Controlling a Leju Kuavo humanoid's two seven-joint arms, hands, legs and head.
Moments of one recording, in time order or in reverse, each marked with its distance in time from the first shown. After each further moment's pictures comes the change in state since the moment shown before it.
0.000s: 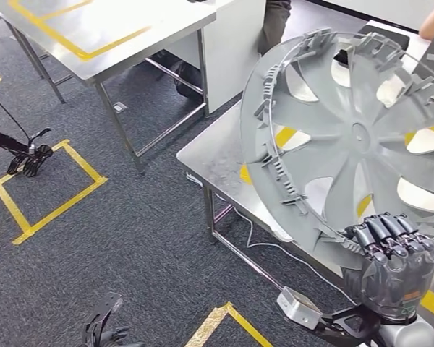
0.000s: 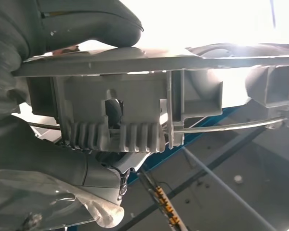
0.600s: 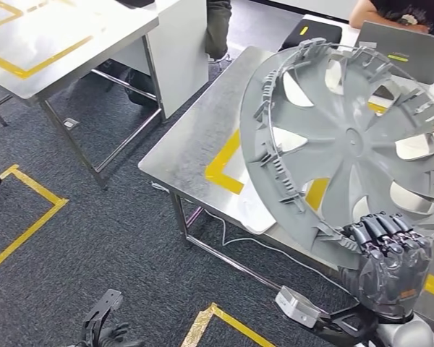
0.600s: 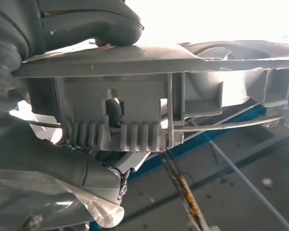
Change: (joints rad) left arm -0.013 0.037 -0.083 -0.020 0.078 0.014 -0.013; right arm -0.016 -0.002 0.021 0.008 -0.020 0.019 0.006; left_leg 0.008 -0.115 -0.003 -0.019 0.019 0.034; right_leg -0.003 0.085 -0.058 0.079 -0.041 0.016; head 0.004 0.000
